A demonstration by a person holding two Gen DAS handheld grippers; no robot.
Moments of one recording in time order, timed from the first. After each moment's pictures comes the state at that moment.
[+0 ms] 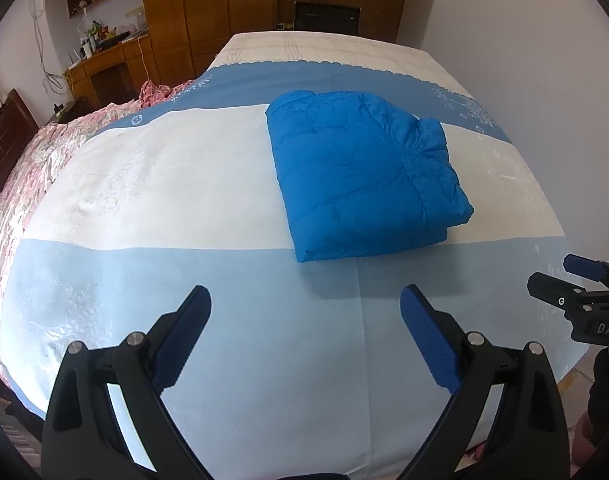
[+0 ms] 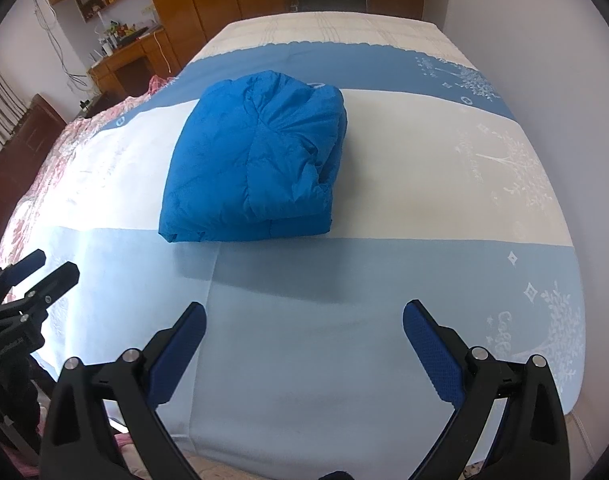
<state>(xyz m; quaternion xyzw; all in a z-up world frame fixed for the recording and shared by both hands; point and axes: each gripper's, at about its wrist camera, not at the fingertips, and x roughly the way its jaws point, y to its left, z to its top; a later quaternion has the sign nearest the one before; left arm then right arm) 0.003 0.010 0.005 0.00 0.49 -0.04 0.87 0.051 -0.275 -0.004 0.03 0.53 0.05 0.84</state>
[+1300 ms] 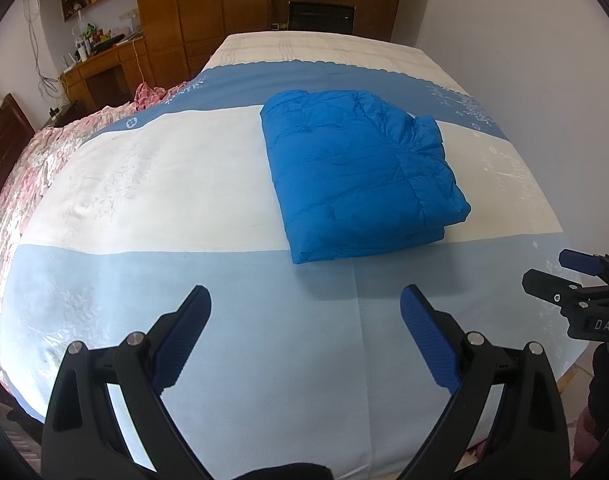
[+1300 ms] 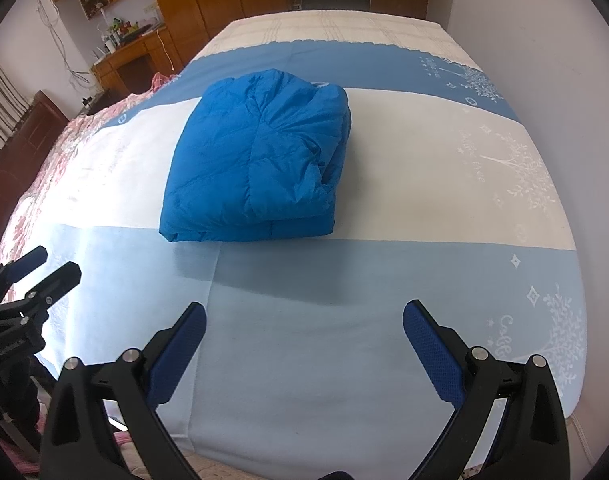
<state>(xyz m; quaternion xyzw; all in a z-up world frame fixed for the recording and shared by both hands) 0.007 0.014 0.004 0.01 0.49 -0.05 0.87 0.056 -0.274 -0.006 0.02 0.54 0.06 0.84</state>
